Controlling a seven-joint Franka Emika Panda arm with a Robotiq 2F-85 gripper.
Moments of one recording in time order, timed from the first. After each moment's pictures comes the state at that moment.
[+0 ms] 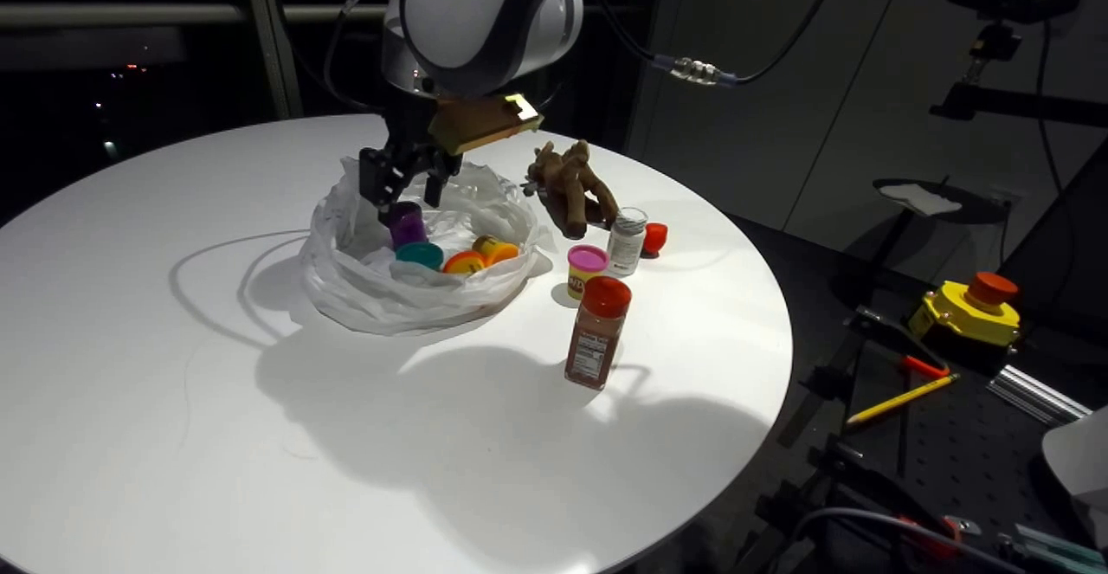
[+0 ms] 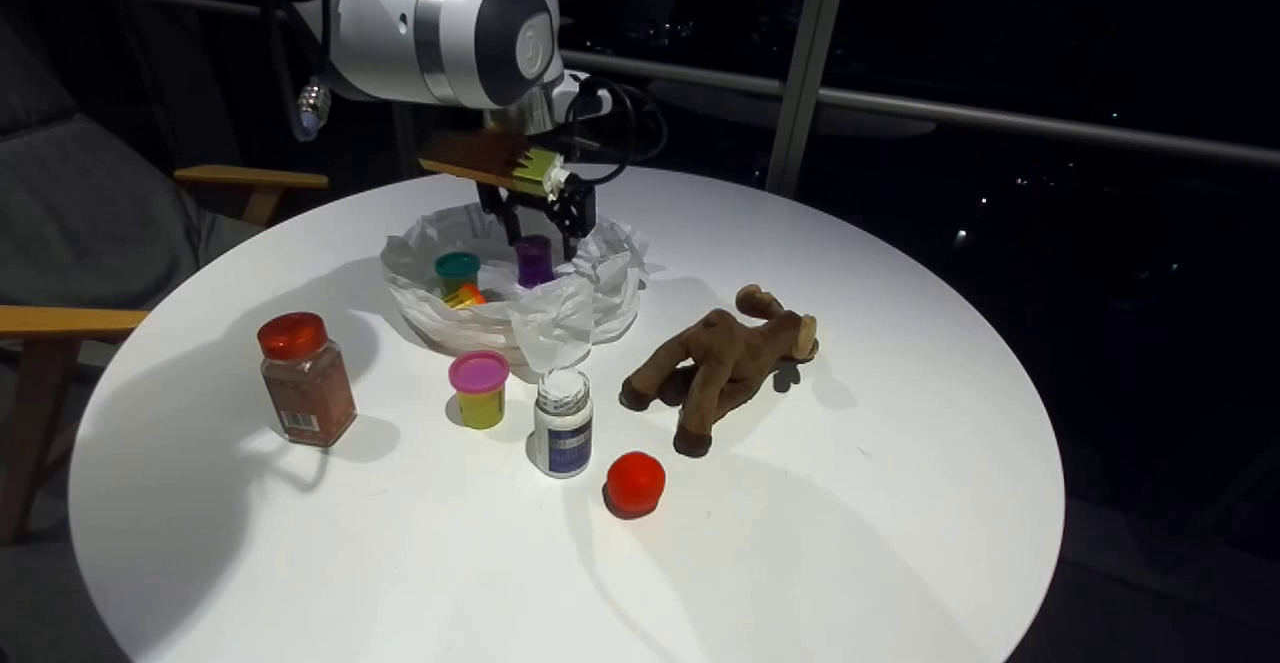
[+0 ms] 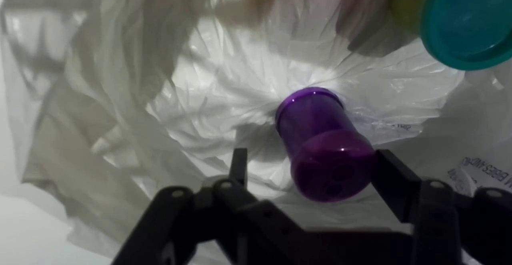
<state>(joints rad) 0.18 0.82 0.04 -1.59 -0.11 2.62 0.16</state>
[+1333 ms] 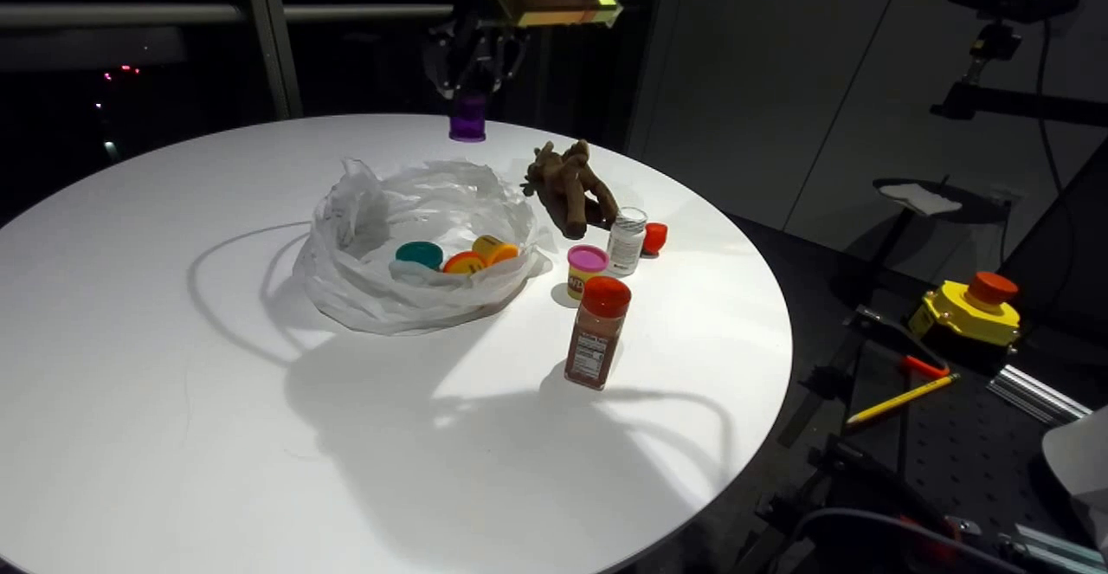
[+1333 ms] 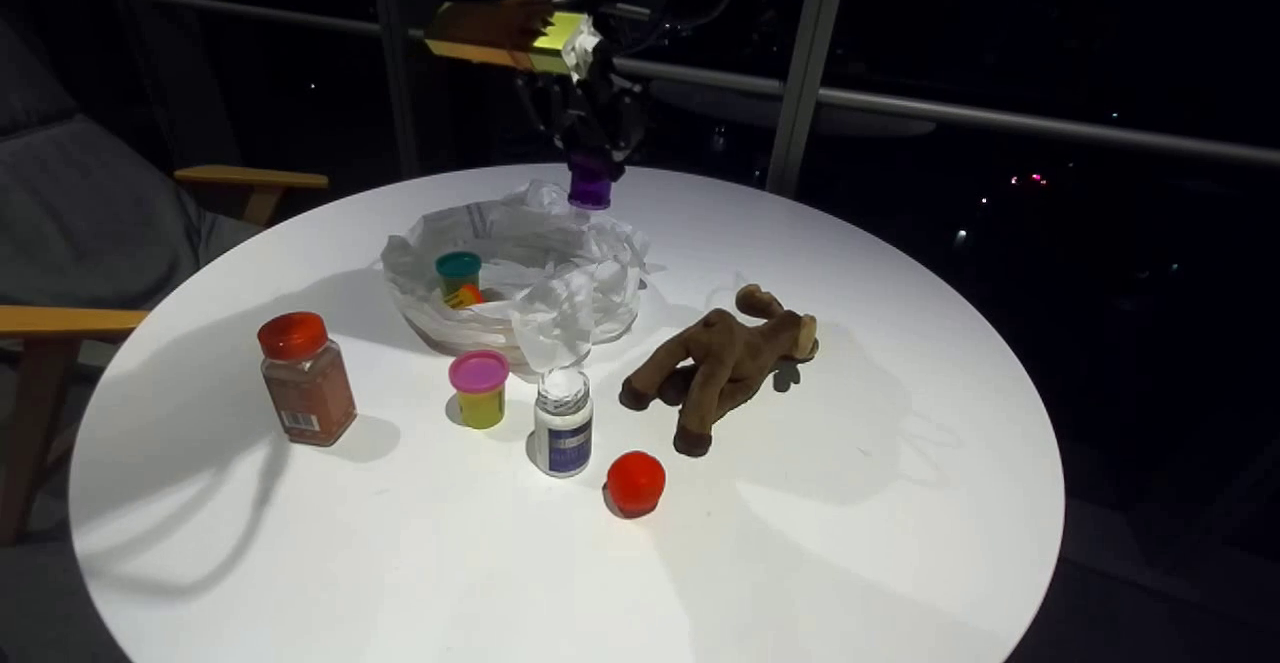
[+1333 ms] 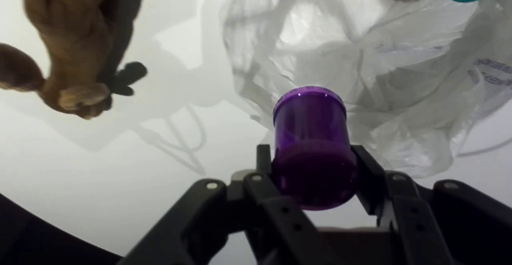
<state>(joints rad) 0.21 0.46 -0.10 -1.88 -0.14 2.67 0.28</state>
